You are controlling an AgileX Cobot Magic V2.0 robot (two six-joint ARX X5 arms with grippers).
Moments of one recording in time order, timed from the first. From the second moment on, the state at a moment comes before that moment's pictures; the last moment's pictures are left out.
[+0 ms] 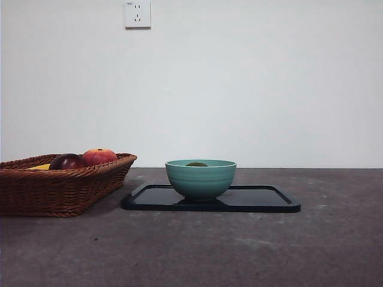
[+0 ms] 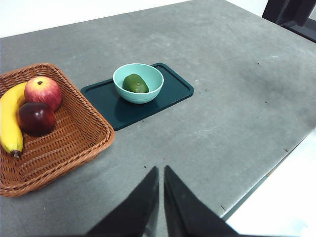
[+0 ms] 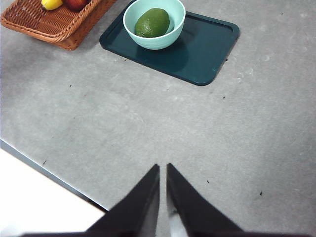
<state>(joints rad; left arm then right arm) -0.93 0.30 1.00 -1.12 -0.18 -0.17 0.88 0.47 0.96 -1.19 0.21 0.41</state>
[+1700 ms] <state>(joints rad) -0.02 0.00 0.03 -0.18 0.01 -0.09 0.88 0.47 0.96 -1.19 0.21 0.41</state>
